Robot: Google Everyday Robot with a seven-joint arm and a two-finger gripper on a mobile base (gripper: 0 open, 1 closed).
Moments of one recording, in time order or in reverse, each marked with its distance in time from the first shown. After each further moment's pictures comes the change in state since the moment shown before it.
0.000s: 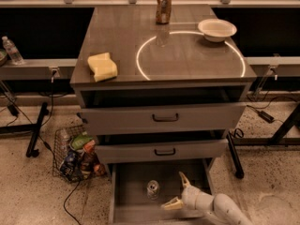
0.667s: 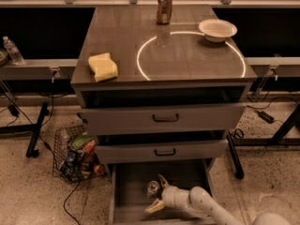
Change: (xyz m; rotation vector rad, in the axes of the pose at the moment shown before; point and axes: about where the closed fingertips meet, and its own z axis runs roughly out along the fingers) arm 0.040 0.042 0.104 -0.176 0.060 -0.067
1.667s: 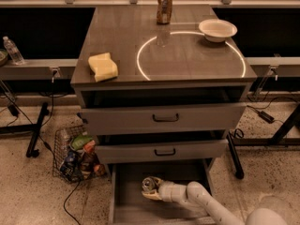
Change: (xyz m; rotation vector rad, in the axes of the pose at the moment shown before) arm -0.022 -0.010 0.015 -0.018 -0.047 -0.036
